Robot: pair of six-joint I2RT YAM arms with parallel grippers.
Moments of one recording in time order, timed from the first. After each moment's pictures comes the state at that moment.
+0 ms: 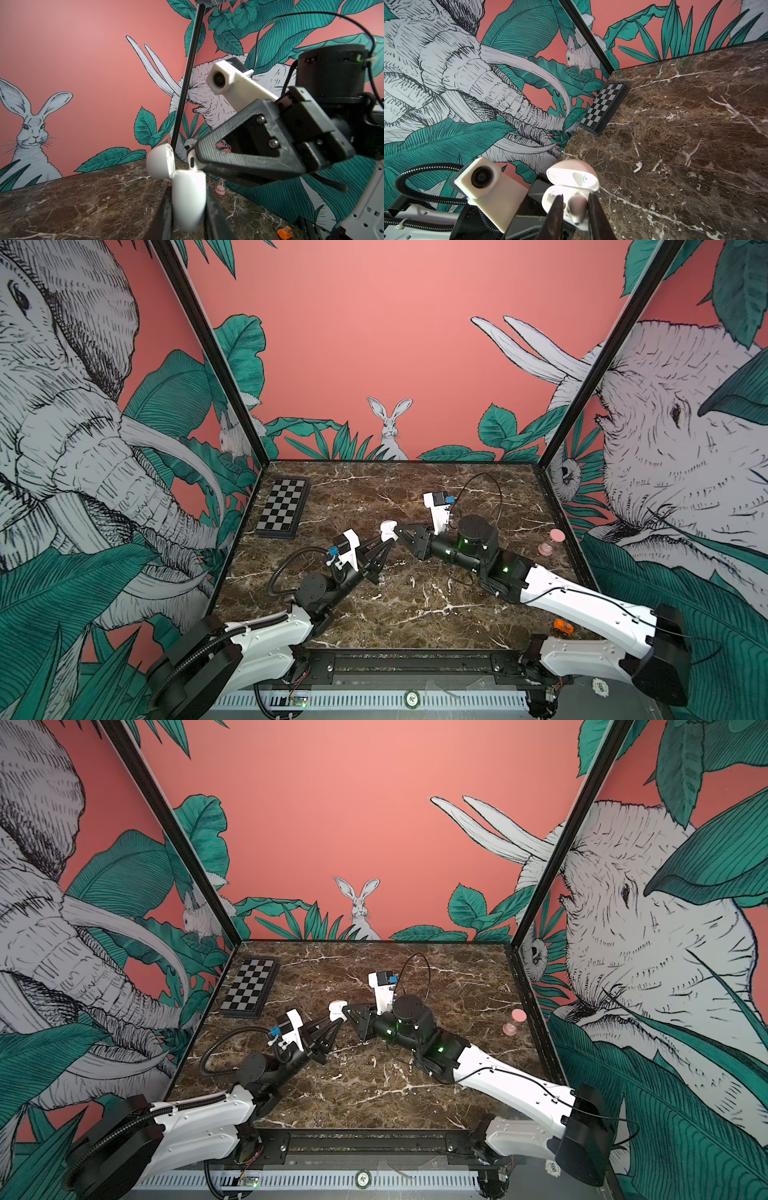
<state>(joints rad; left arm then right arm) -0.81 1.08 0.19 1.27 0.11 -0.28 0.95 1.19 0.93 0.10 -0.12 0.70</state>
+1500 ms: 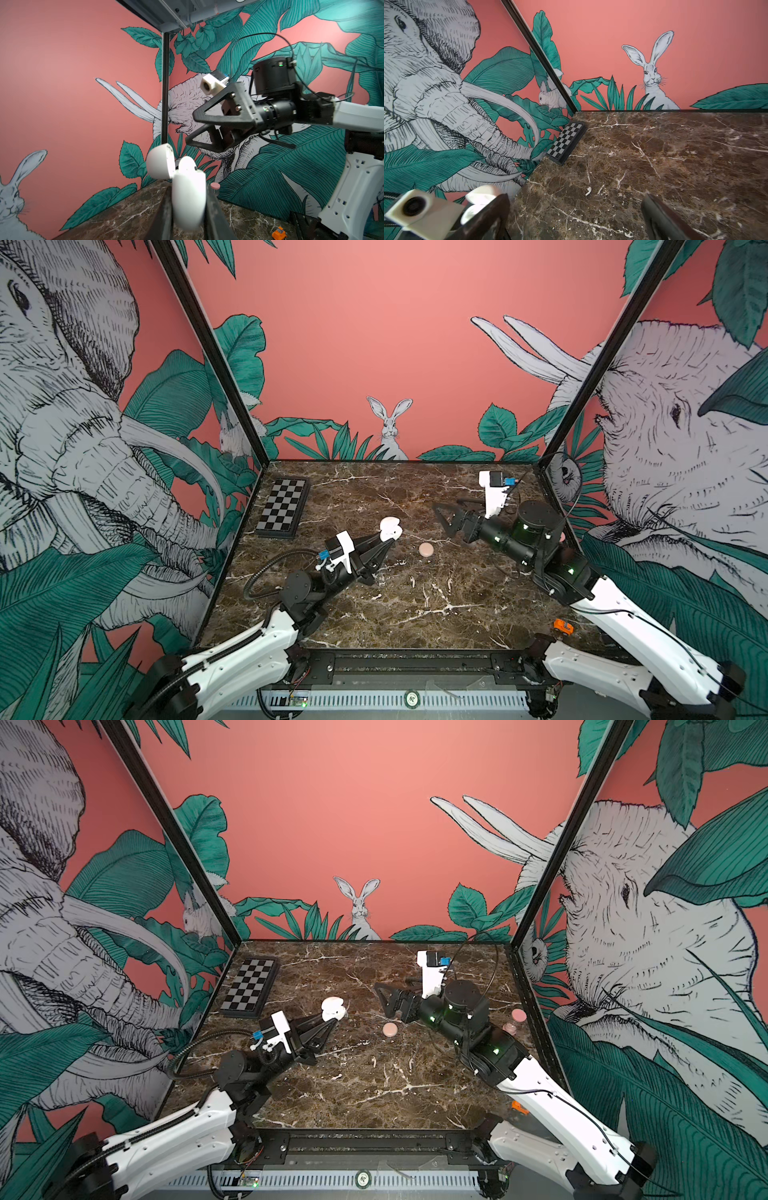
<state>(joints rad) -0.80 0.78 0.33 0.95 0.28 -0.12 0.74 0.96 1.09 -0.27 -0.06 0.50</state>
